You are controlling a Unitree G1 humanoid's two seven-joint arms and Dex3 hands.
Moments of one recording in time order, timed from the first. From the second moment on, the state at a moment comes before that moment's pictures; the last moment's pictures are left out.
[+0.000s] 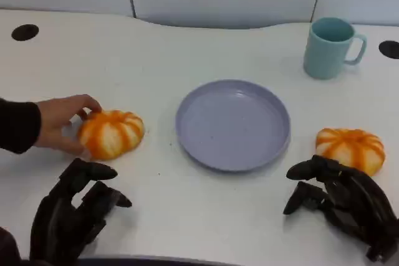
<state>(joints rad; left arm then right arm) -0.11 -0.01 0.26 0.66 -0.41 -0.46 -0.62 -0.38 -0.06 -0.23 1.06 0.31 -0.38 0.89</state>
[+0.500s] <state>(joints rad) -0.11 -0.02 0.26 0.64 -0.39 -0.45 -0.58 -0.39 -0.06 -0.23 1.08 0.30 -0.39 0.89</state>
